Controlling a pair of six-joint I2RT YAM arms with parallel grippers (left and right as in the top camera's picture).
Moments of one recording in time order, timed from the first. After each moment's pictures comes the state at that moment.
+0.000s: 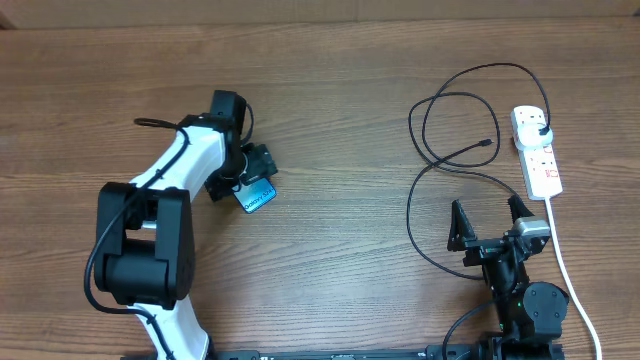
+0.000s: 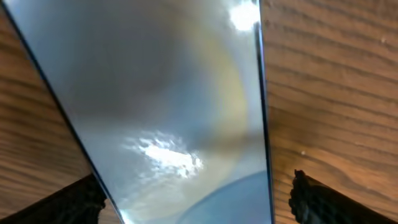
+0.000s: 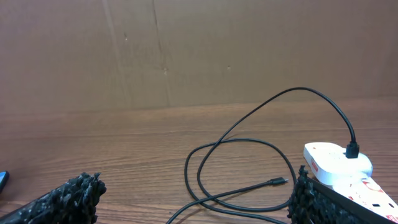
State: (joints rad) left arm -0.16 1.97 1.28 -0.79 0.07 -0.59; right arm -0.04 0.01 0.02 -0.02 -0.16 0.10
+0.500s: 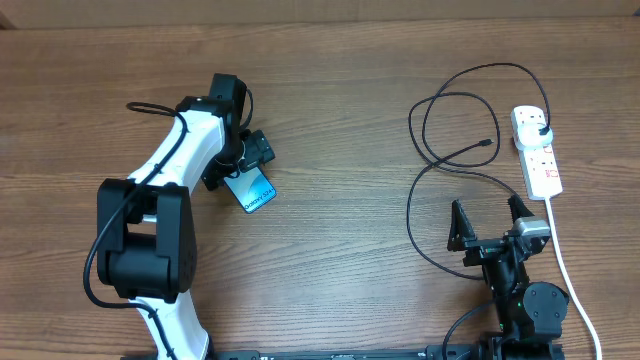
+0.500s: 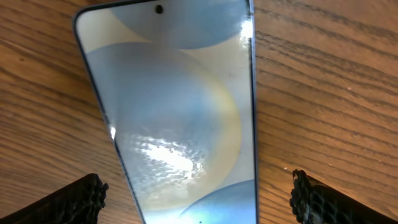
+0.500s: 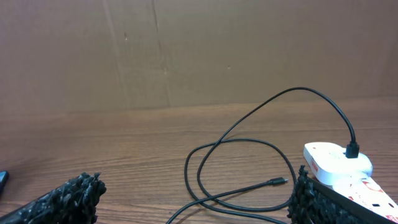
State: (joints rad) left arm -0.14 2.00 1.42 -0.91 0.02 -0.65; right arm -0.04 0.01 0.02 -0.02 -0.16 0.10
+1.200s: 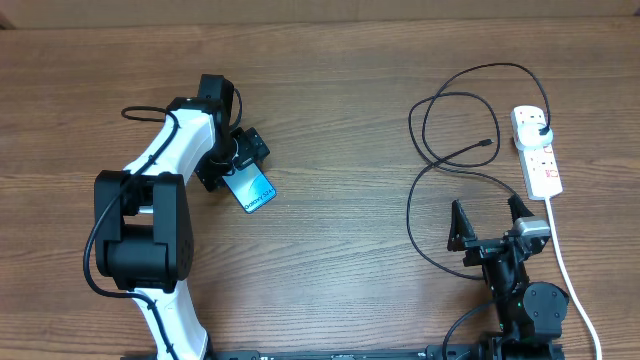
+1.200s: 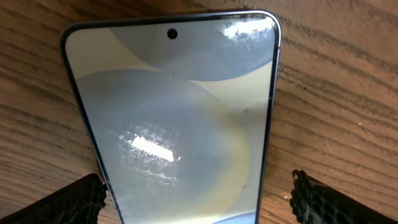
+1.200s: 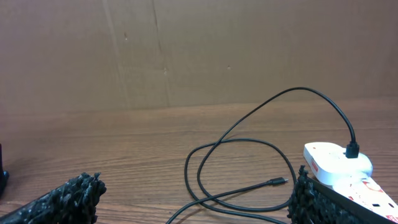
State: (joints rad) left arm -0.09 2.05 1.43 -0.86 0.11 -0.69; right arm -0.04 0.01 0.02 -0.02 -0.16 0.10
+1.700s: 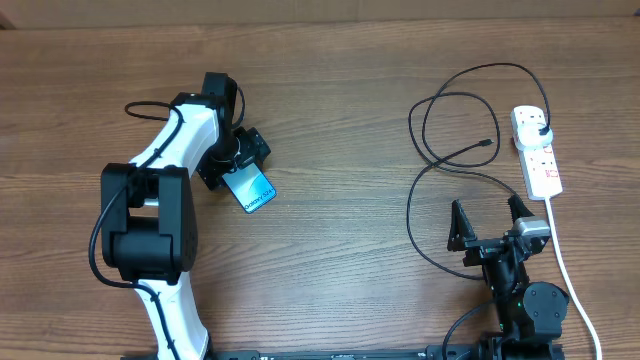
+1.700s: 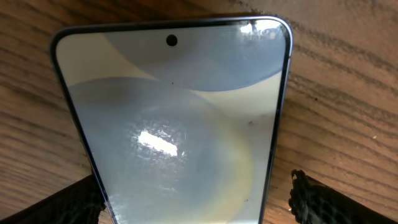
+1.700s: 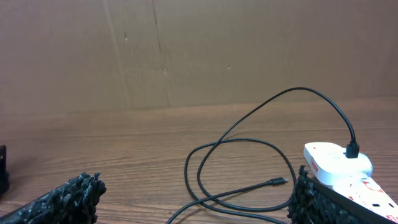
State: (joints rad) left arm -0.10 2.11 1.48 -0.91 0.09 -0.70; right arm -0.04 0.01 0.02 -0.02 -0.16 0.10
